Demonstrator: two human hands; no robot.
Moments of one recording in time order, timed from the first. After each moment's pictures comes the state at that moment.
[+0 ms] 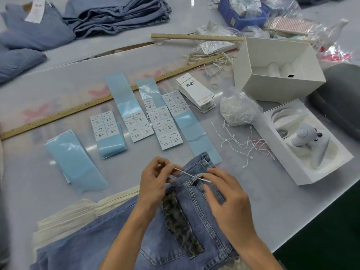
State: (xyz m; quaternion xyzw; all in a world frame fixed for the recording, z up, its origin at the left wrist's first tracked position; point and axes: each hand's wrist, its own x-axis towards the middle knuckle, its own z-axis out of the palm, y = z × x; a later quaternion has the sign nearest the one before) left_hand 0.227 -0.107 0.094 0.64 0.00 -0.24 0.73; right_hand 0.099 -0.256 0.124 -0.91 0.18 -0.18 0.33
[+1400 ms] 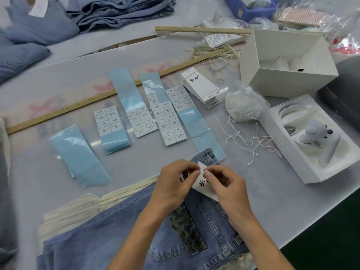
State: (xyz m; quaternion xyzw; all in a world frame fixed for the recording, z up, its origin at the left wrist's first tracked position) left_hand 0.216 -0.122 0.102 0.81 -0.25 -0.15 0.51; right_hand 0.123 -0.264 0.107 -0.71 0.29 -0.10 0.63
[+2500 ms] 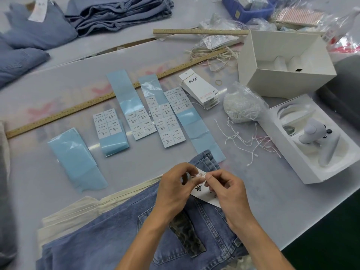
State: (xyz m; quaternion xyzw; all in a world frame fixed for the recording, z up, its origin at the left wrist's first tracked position) left_hand 0.207 -0.131 0.080 0.80 -0.22 -0.13 0.54; right_hand 0.122 -0.263 0.110 -0.67 0.30 -0.08 0.67
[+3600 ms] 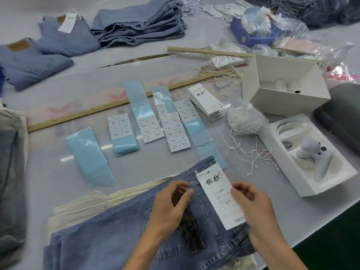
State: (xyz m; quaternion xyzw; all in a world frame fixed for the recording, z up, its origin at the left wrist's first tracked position) left_hand 0.165 -0.086 0.087 0.75 -0.11 -0.20 0.62; right_hand 0.085 -0.278 0.149 -0.60 0.46 -0.08 0.65
